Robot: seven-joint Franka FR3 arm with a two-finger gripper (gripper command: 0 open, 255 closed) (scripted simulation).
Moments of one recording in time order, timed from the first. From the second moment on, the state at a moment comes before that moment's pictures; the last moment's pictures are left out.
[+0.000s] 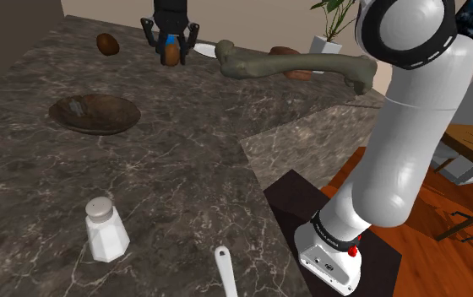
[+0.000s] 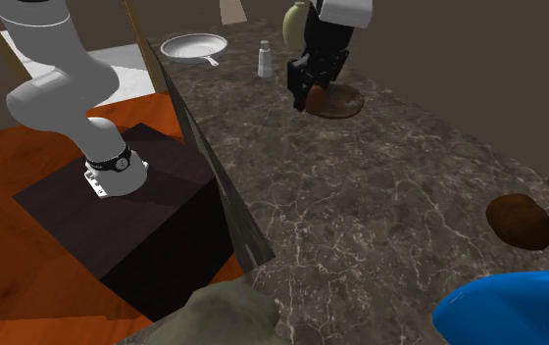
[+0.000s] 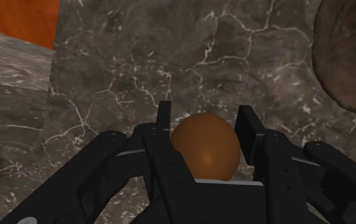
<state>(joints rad) 0.15 0.30 0.22 -1.34 -0.03 1.48 0.61</state>
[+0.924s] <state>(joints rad) 0.40 0.54 0.30 -1.00 -0.07 1.38 0.91</state>
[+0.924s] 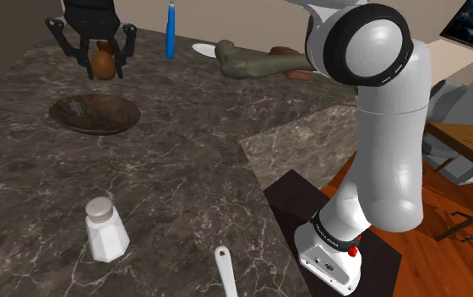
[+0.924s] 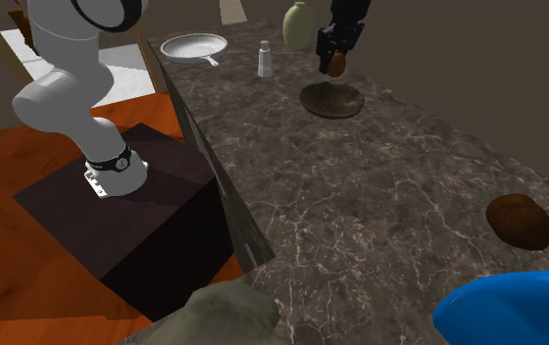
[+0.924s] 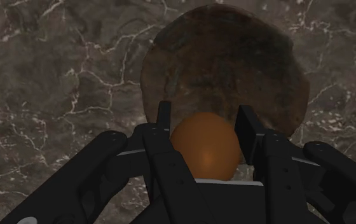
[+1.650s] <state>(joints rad) 0.43 0.55 0.31 -1.10 -0.07 1.50 0.95</state>
